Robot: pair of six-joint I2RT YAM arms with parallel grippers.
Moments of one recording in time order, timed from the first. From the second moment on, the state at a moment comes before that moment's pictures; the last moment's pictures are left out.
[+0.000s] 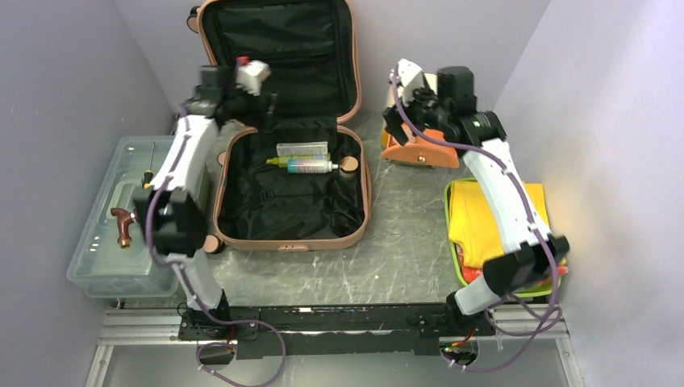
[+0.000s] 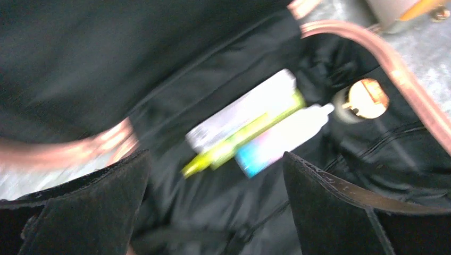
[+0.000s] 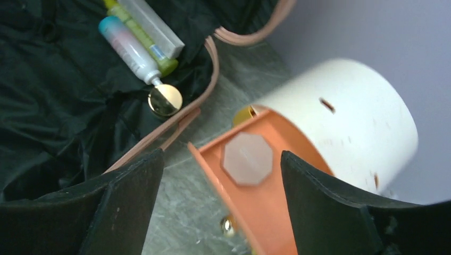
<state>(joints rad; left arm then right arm) -0.16 1.95 1.91 -0.58 0.46 0.23 0.27 1.45 1.67 -0.67 -0.33 -0.46</state>
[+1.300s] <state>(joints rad) 0.38 1.38 1.15 -1.07 1.10 0.78 0.50 2.38 2.30 -1.10 -0.28 -0.79</state>
